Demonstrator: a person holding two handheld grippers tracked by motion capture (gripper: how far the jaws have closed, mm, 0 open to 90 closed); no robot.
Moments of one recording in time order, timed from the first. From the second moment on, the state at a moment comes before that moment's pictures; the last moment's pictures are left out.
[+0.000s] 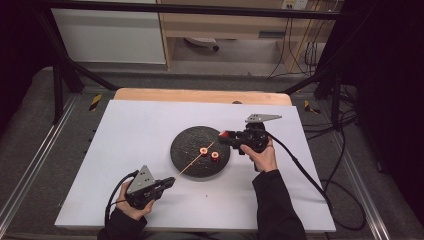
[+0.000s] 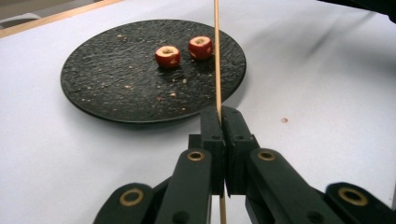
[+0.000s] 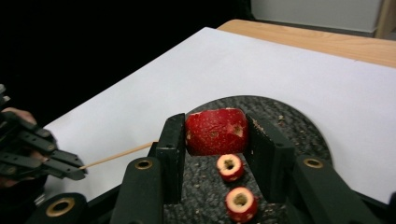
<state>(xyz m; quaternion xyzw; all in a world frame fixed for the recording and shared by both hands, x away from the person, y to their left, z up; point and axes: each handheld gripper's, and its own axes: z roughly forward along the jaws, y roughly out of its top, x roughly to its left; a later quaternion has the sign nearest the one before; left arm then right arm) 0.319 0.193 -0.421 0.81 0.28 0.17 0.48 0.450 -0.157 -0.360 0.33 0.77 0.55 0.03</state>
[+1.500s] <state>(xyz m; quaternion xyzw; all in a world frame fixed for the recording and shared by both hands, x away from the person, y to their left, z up) 0.328 0.202 -0.424 0.80 0.33 0.18 0.47 0.471 -0.118 -0.430 0.39 0.80 0.45 0.10</state>
